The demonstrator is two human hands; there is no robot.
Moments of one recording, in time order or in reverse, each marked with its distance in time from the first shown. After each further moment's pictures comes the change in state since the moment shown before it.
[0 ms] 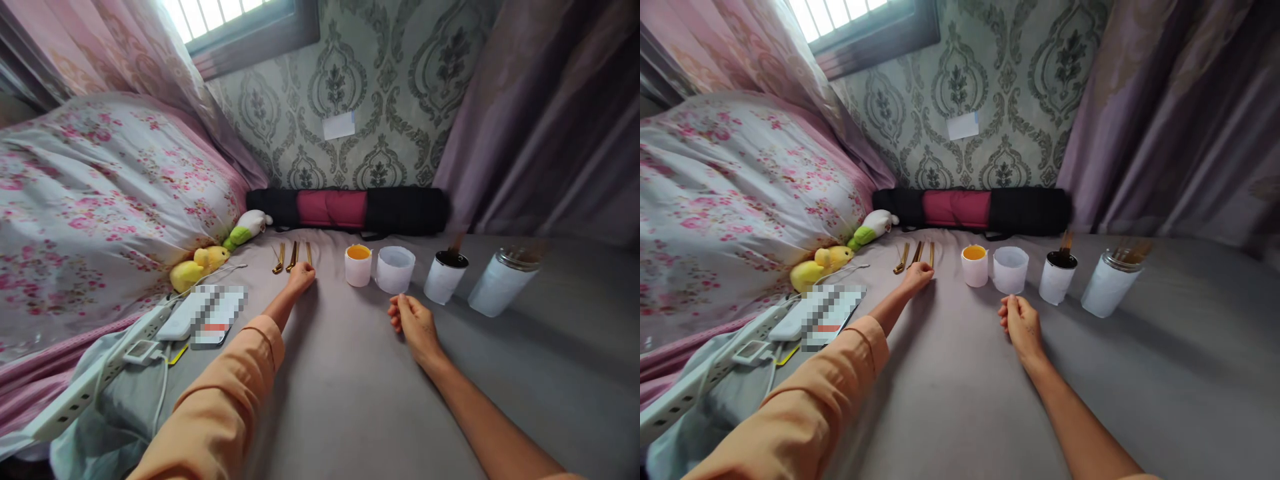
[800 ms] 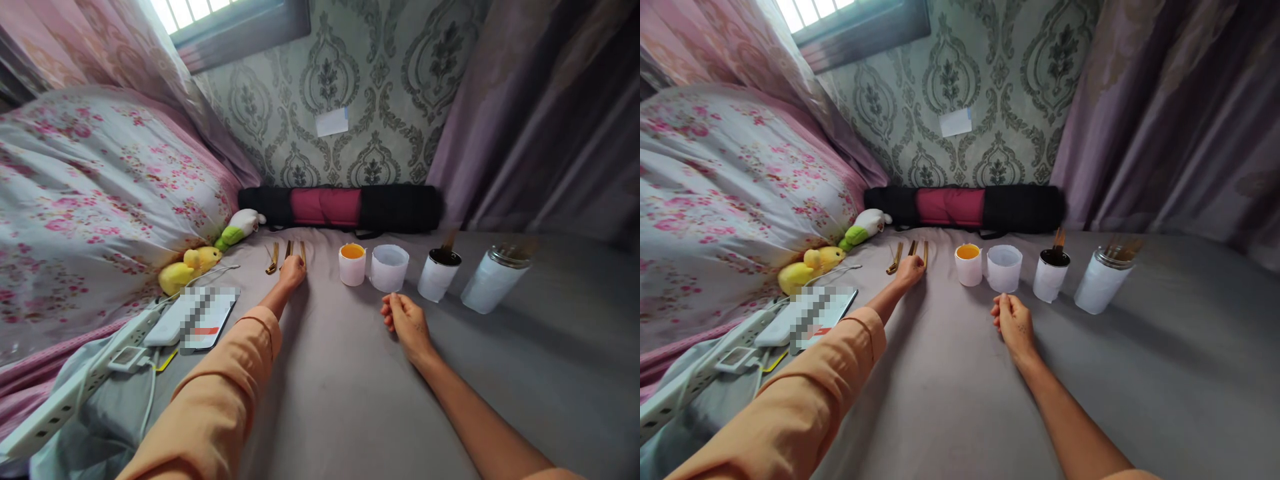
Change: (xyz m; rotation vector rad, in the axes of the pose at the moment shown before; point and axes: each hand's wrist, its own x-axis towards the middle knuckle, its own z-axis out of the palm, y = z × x) left_hand 0.025 -0.007 0.000 0.361 0.094 0.115; right_hand -0.002 -0.004 0.003 -0.061 -0.006 0.005
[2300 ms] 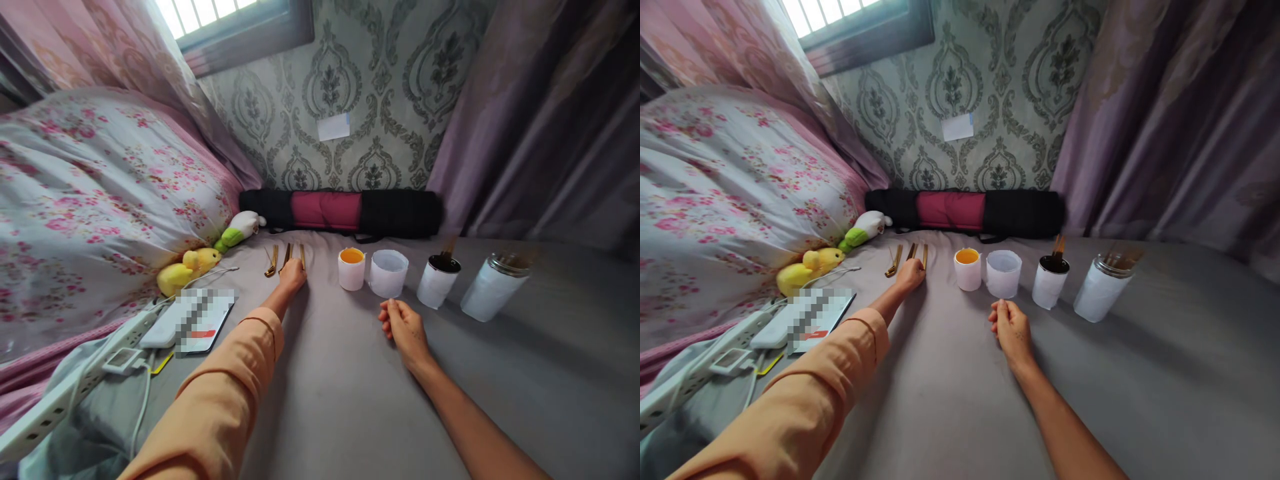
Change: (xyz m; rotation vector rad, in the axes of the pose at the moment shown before) left_hand -0.001 0.005 0.004 0.129 -0.017 -0.031; right_hand 0.001 0.001 0.000 -0.026 -0.023 0.026
